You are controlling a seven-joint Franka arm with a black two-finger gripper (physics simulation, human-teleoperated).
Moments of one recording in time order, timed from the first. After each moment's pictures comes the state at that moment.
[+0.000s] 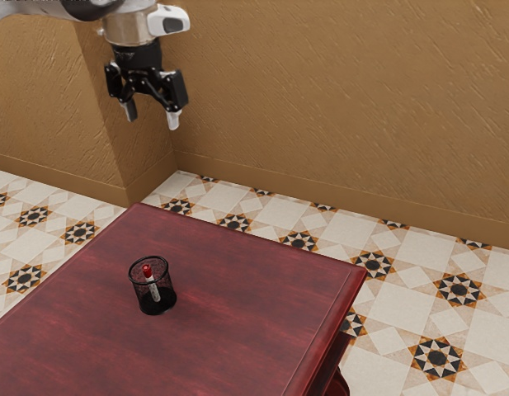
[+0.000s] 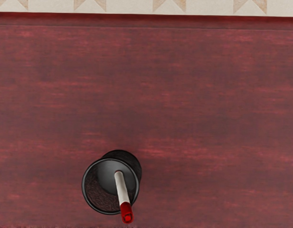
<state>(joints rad) -0.02 0.08 -0.05 -1.40 0.04 1.47 -0.10</state>
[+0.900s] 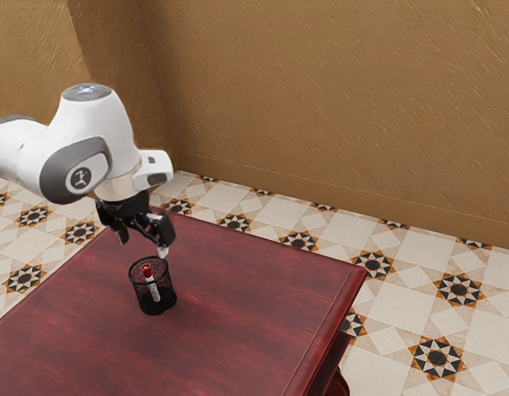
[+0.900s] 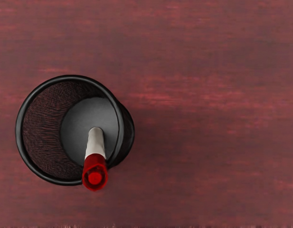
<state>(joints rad) 0.00 -0.32 -0.09 -2.39 0.03 2.16 -0.13</state>
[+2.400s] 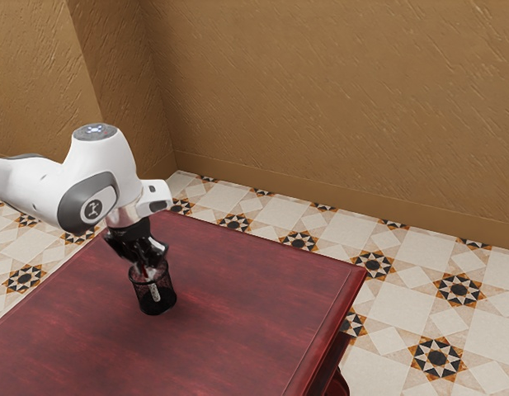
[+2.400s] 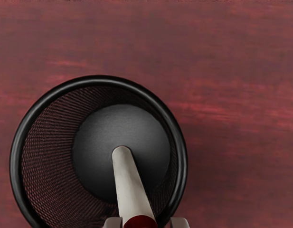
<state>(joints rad) 0.00 -0.15 0.00 -2.45 0.06 2.37 -0.13</state>
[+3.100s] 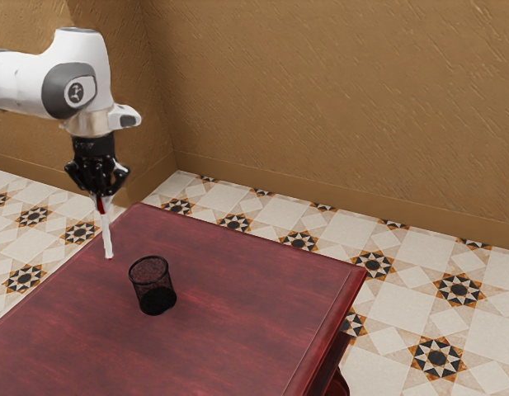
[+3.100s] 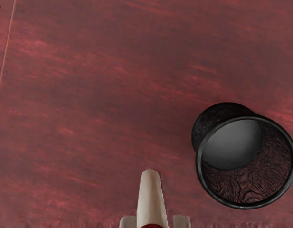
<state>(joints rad) 0.01 -0.01 0.15 -1.91 0.09 1.74 -0.14</state>
